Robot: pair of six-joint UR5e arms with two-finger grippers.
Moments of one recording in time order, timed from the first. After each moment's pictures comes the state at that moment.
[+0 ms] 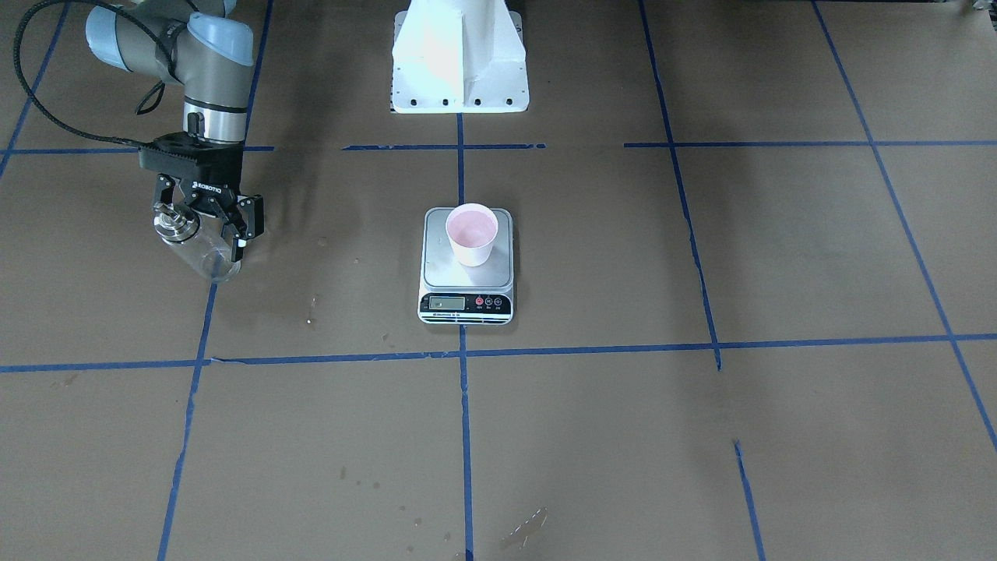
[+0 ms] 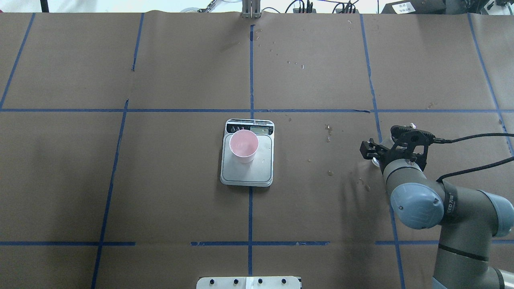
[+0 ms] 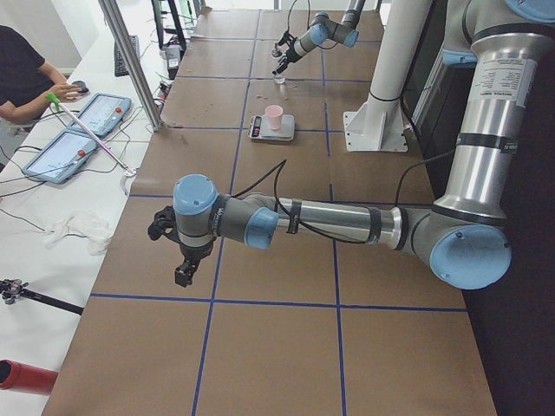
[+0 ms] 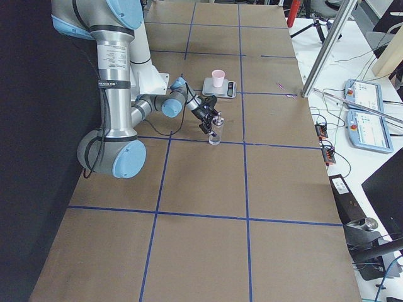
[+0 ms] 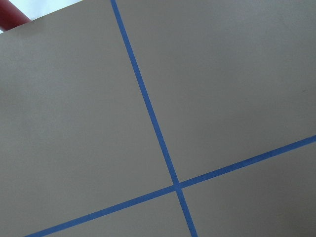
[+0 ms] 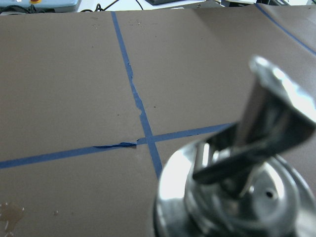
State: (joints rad) left arm -1.56 -1.71 -1.52 -1.77 -2.31 0.14; right arm 0.36 -1.54 2.00 -1.39 1.06 1.58
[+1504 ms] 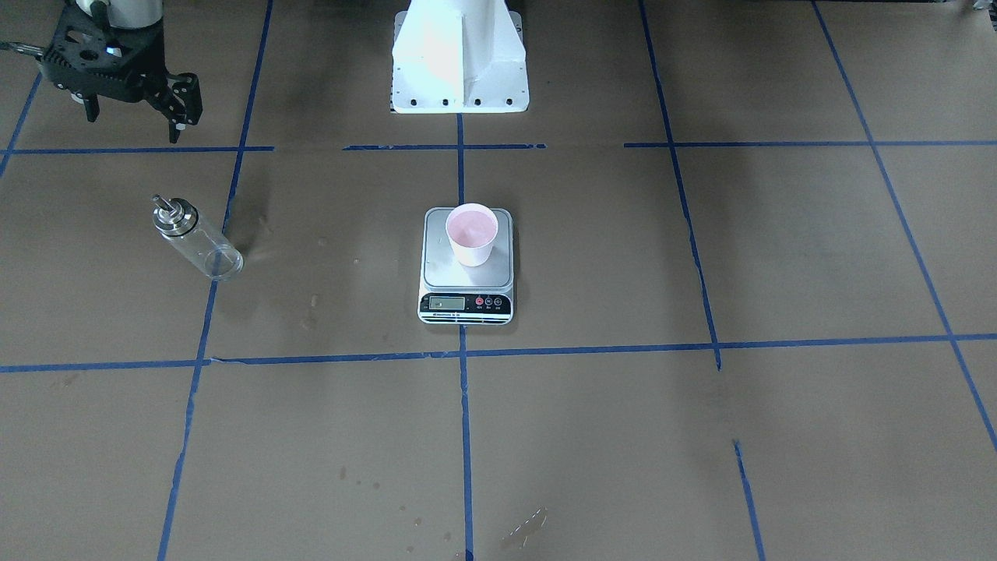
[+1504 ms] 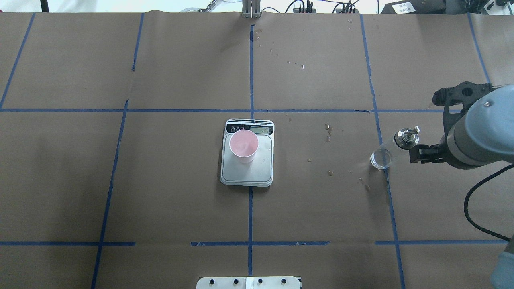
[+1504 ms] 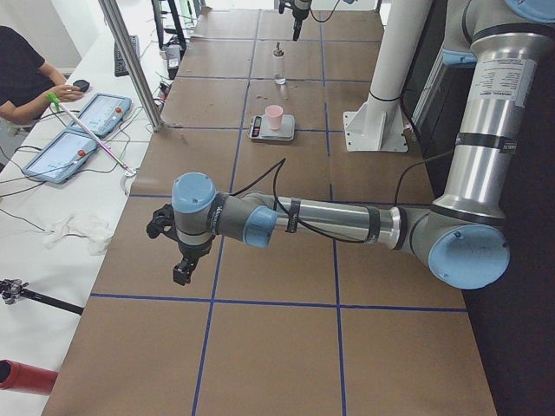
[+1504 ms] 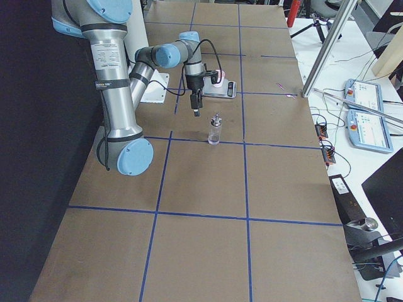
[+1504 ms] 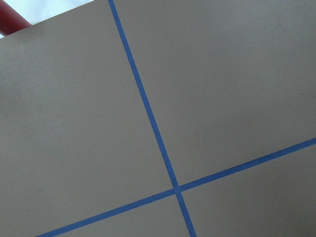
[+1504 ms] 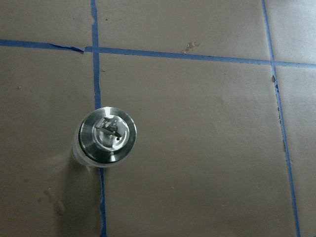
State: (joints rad) left arm -1.56 -1.72 -1.52 -1.77 -2.31 0.14; right arm 0.69 -1.37 2.43 -2.24 1.71 1.00
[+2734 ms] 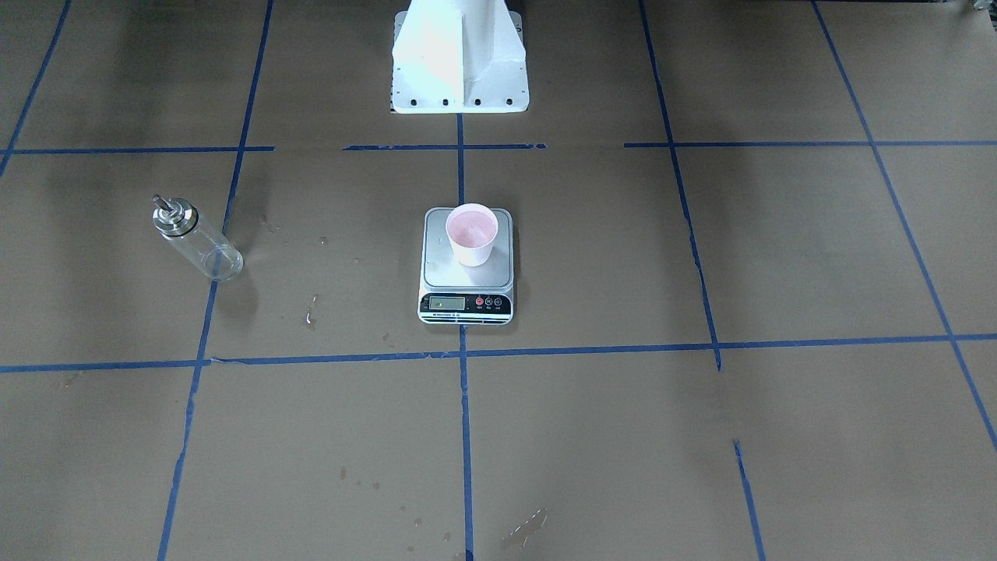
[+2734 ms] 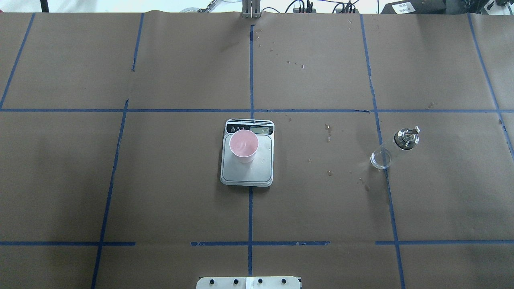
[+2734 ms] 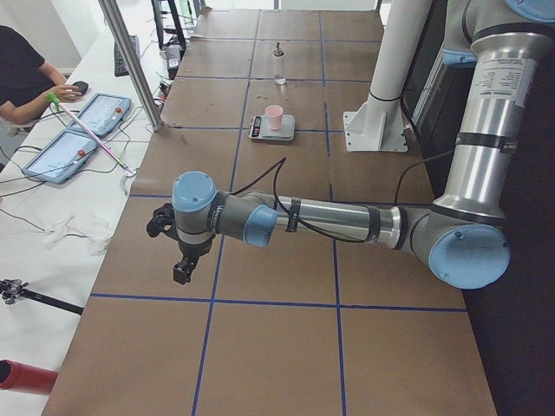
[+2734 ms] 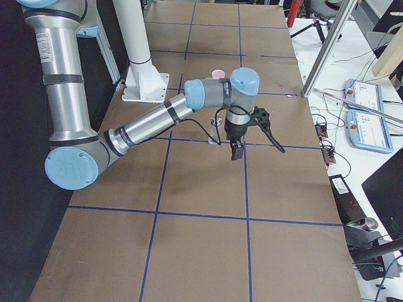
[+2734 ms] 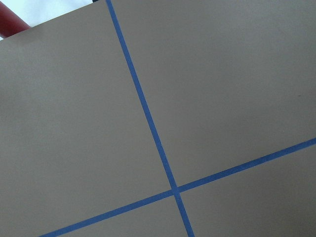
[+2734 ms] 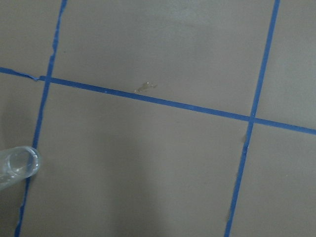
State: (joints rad) left arm -1.56 -1.71 -1.53 -1.77 -2.31 0.14; right arm 1.49 -1.50 1.94 -1.92 2.32 -0.07
